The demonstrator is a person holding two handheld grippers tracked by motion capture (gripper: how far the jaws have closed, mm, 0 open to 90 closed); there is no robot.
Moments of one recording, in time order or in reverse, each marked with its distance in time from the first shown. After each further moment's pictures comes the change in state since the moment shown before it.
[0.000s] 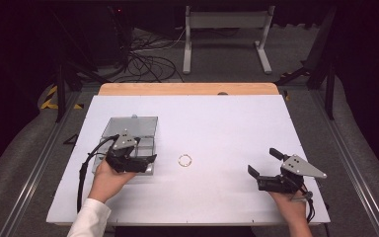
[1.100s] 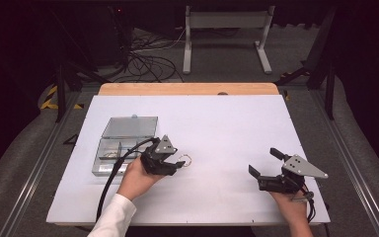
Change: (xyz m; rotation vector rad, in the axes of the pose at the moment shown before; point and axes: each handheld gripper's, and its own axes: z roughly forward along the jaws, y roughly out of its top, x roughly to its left) left arm -0.054 0.034 0.058 0.142 -0.151 0.169; right arm -0.001 0.001 -0.002 -0.008 0.003 0.002
